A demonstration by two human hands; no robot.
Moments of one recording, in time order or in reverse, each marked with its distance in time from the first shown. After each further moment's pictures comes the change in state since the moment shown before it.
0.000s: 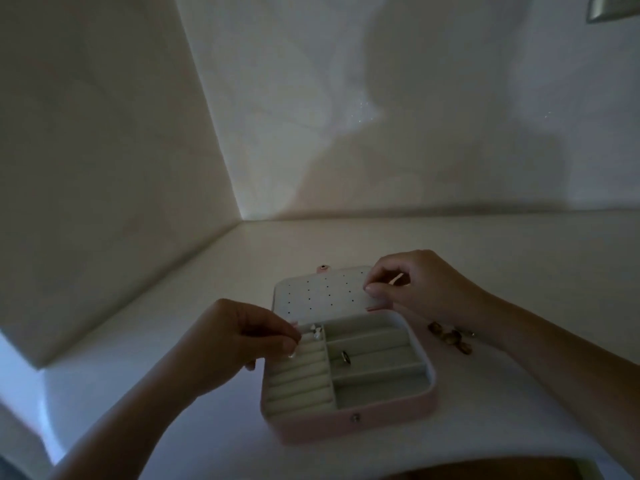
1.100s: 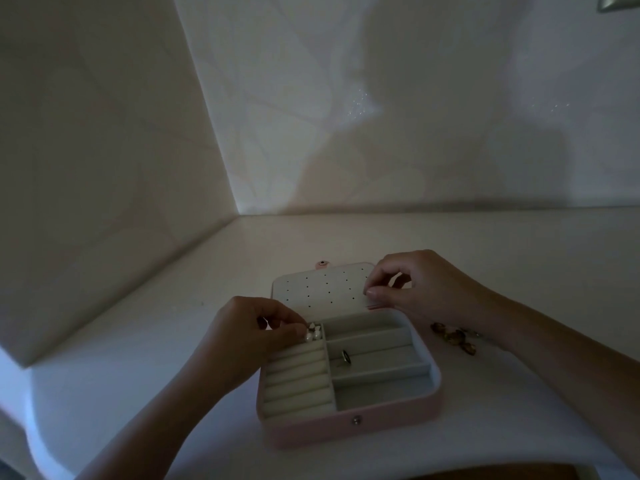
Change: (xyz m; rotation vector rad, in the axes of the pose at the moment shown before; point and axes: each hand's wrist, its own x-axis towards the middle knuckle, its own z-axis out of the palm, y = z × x) left_hand 0.022 -0.017 0.020 0.142 0.201 0.044; right_hand 0.002 0.004 0.002 -0.016 -0.042 -0.008
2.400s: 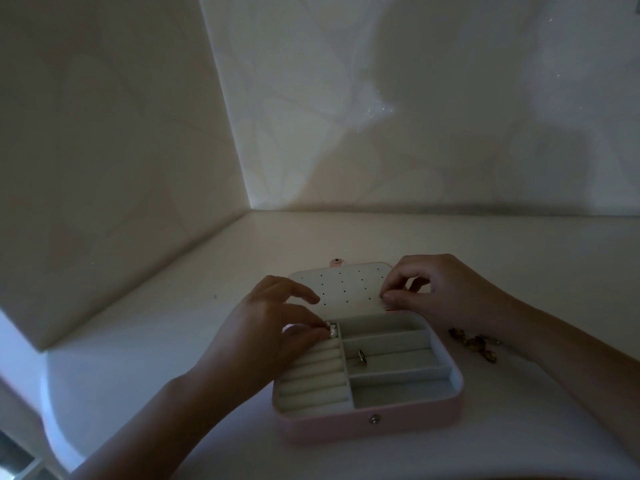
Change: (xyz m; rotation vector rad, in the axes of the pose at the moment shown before) left_hand -0.001 -0.013 -0.002 0.335 0.080 0.523; right_hand 0.001 0.006 0.001 0.005 -0.024 -0.048
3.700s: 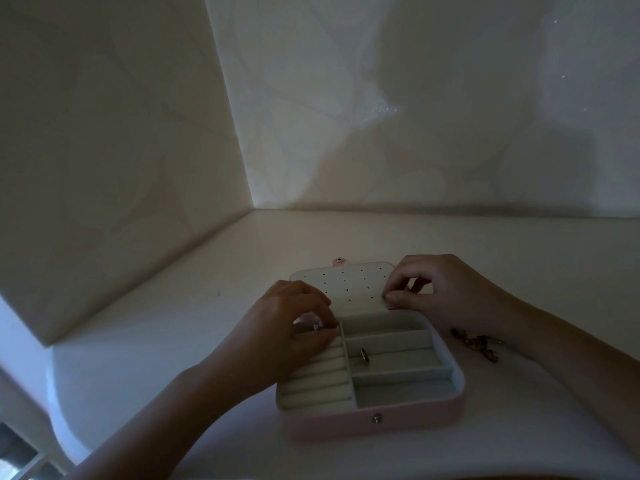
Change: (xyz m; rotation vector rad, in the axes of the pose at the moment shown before) left_hand 0.005 0.008 -0.001 -0.089 -0.142 -0.097; right_hand 0.000 -0.003 -0.001 -0.032 -0.015 -0.016
